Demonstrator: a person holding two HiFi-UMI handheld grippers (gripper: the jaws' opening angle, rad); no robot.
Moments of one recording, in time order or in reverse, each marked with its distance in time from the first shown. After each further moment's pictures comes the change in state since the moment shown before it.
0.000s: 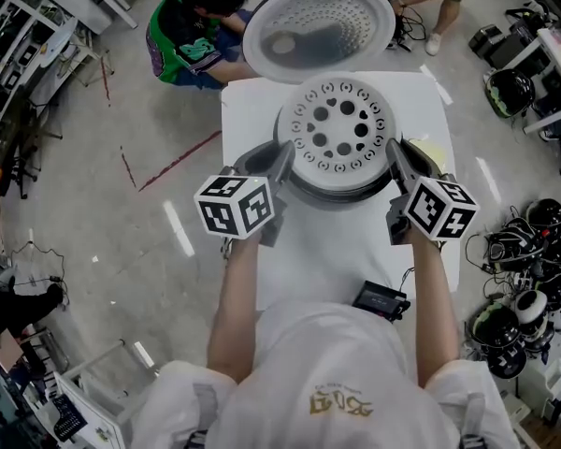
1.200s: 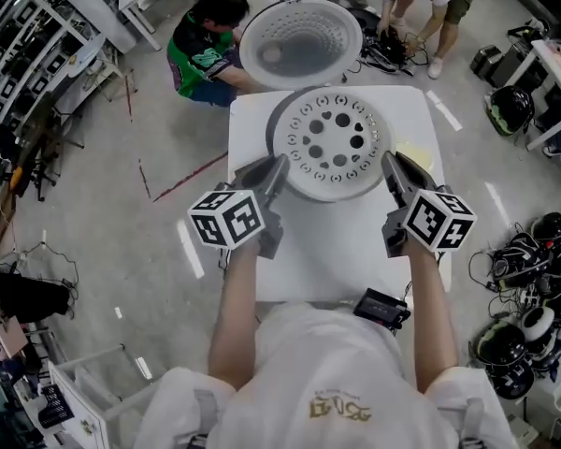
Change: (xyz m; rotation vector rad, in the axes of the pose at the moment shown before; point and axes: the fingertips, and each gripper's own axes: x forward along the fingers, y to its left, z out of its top) left arm -0.062 -0.086 -0.005 -0.063 -0.129 -0.023; right arm -0.100 0.013 0.013 0.052 -0.089 0.134
